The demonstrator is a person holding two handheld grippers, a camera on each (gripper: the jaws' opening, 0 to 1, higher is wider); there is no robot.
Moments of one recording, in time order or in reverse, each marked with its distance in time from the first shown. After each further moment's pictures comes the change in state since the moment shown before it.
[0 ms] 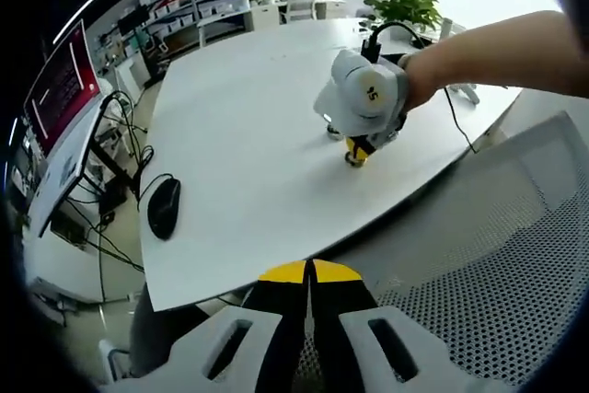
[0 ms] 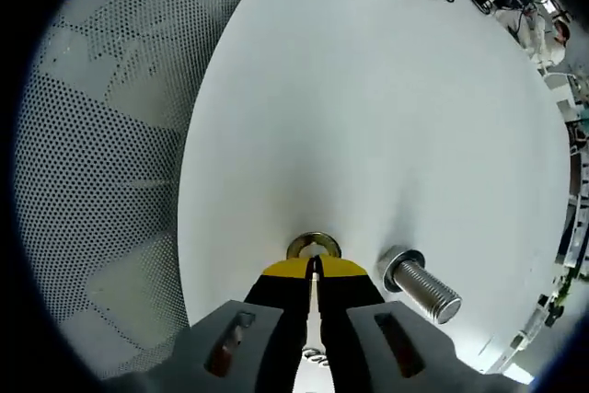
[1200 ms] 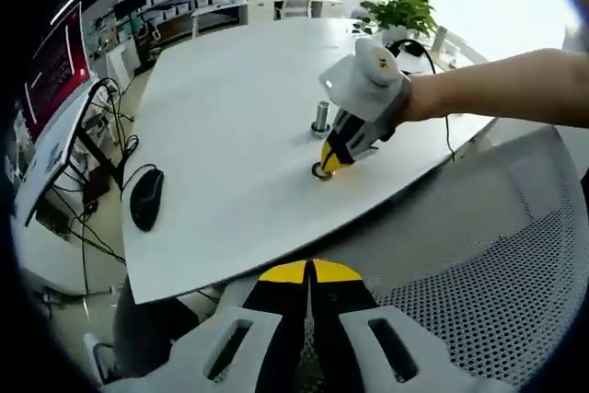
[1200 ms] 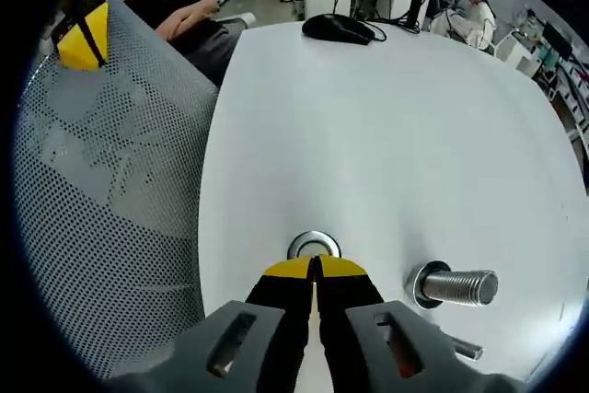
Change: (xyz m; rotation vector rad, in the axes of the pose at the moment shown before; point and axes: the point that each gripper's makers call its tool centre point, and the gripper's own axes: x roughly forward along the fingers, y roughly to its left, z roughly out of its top) left arm -0.002 -0.014 0.004 -0.054 -0.016 -0.077; right arm -0.004 0.003 0.037 0.353 -0.410 -0.007
